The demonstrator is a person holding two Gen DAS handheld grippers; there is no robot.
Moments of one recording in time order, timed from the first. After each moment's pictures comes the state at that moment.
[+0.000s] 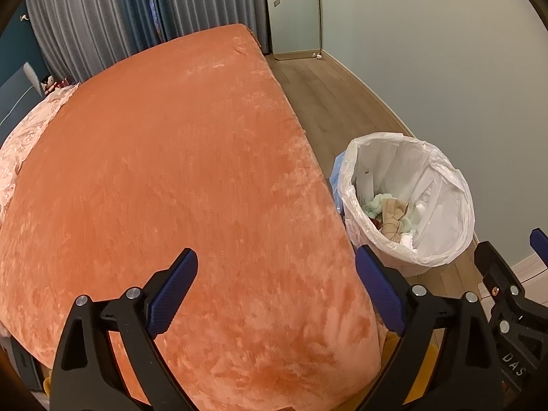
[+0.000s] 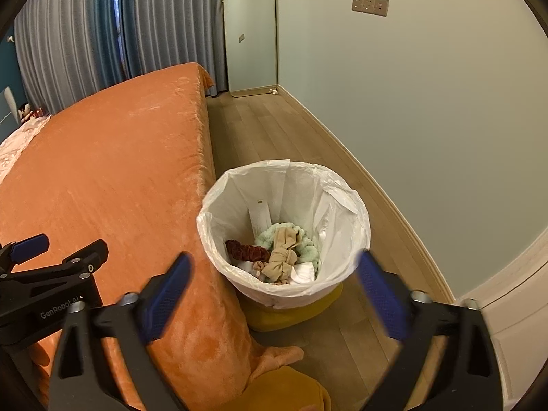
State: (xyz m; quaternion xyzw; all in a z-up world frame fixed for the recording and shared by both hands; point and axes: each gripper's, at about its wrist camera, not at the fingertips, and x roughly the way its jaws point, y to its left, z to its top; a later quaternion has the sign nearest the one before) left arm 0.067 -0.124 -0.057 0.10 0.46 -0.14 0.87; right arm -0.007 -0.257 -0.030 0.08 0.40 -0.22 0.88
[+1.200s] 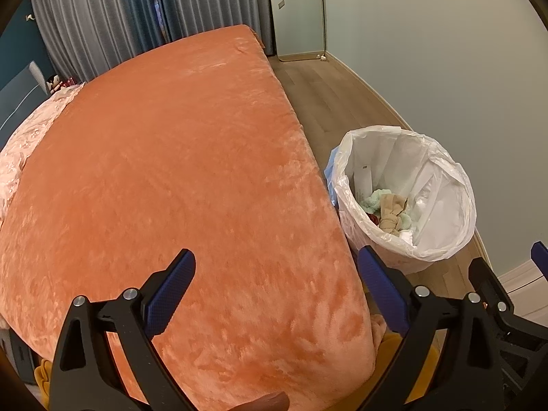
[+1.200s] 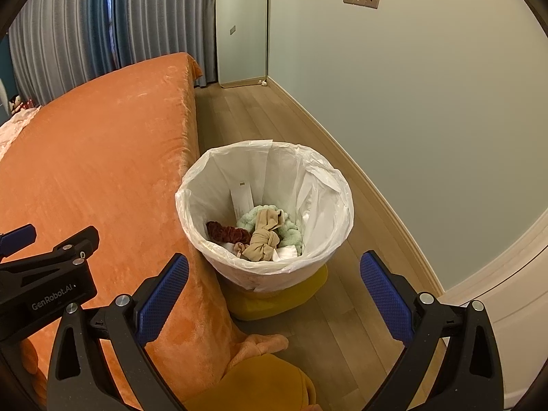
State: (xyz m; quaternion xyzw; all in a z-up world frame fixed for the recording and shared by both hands) left arm 0.051 -0.138 -0.071 0.09 0.45 -0.12 0.88; right arm -0.029 -0.258 -0.046 0.07 0.42 -0.24 0.87
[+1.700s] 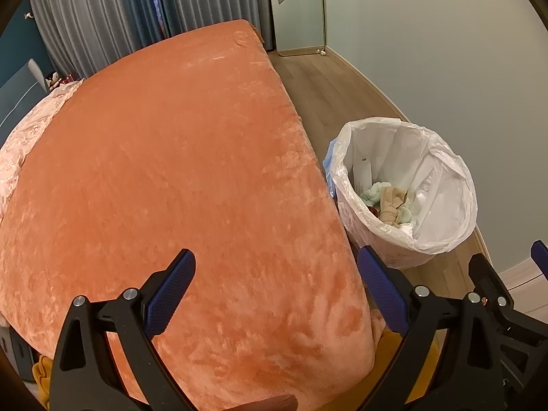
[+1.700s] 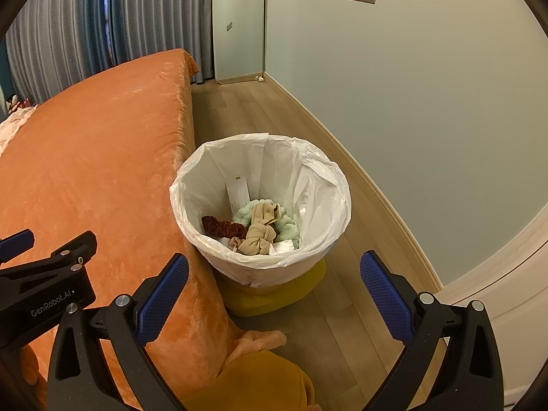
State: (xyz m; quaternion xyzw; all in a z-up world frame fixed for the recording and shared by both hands) left arm 0.046 -0.140 -0.079 0.10 0.46 -0.12 0.87; right arm -0.031 -0.260 -0.053 0.07 0.43 -0.25 0.87
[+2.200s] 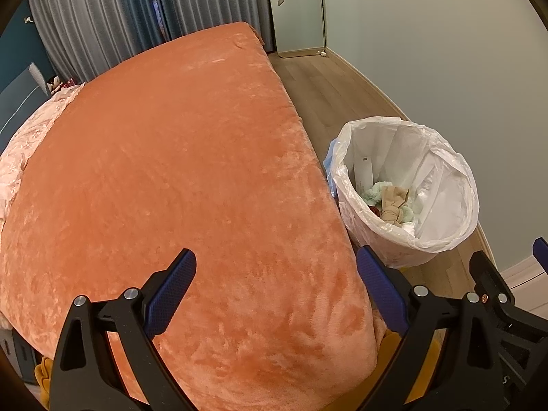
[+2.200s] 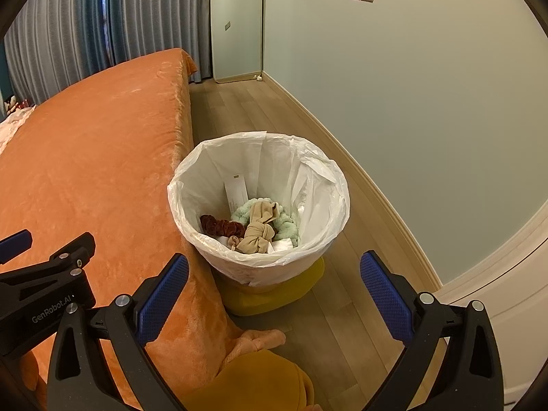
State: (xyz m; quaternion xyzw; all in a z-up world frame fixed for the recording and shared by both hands) left arm 0.043 -0.142 -0.080 0.10 0.46 -0.12 0.88; right arm -0.033 -0.260 -0.055 0.07 0.43 -0.25 0.86
